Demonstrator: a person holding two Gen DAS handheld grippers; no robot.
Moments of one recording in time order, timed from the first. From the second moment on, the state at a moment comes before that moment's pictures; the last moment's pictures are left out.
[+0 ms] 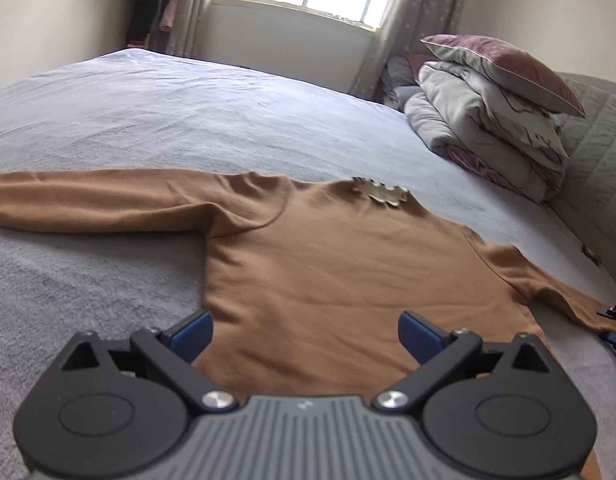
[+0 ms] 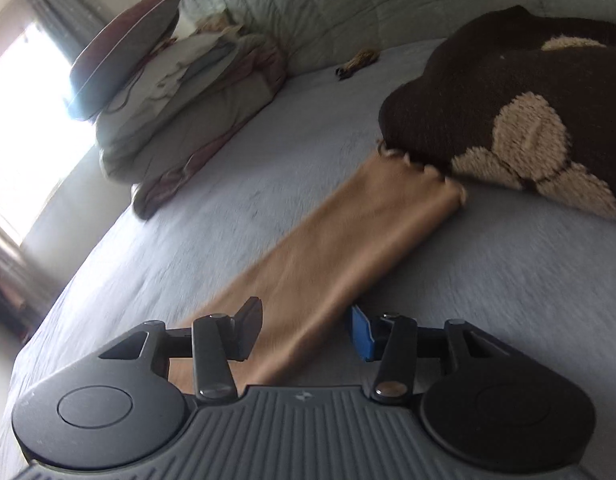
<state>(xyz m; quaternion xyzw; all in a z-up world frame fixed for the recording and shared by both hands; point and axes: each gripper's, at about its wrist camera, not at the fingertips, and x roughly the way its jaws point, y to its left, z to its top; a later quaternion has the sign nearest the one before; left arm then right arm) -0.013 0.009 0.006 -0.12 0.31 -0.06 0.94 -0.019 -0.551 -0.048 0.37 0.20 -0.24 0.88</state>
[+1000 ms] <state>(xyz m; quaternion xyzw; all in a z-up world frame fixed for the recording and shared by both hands) 0.003 0.023 0.010 -0.06 0.40 -0.03 0.91 -0.006 -0.317 0.090 0.09 0.13 0.09 0.98</state>
